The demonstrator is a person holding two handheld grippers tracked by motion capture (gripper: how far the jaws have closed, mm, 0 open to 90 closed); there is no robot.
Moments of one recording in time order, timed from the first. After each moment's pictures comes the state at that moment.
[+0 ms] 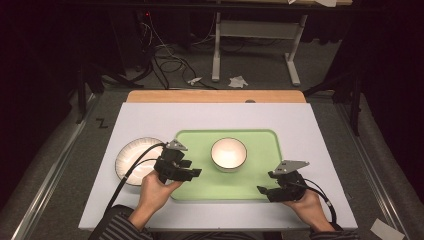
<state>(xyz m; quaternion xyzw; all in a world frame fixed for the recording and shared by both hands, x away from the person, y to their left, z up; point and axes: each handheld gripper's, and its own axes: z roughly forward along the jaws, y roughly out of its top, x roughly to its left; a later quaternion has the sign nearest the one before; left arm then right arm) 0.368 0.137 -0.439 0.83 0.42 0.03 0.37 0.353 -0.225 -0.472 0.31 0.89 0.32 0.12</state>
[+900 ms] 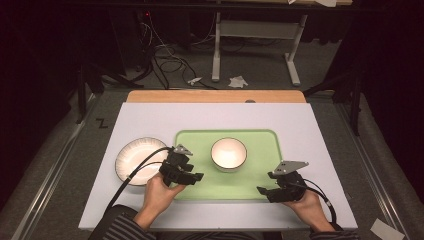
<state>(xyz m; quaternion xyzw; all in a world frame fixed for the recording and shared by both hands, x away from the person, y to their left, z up) 0.370 0.127 -0.459 0.84 0.42 0.03 0.34 0.353 -0.224 -0.473 0.31 0.89 0.32 0.12</state>
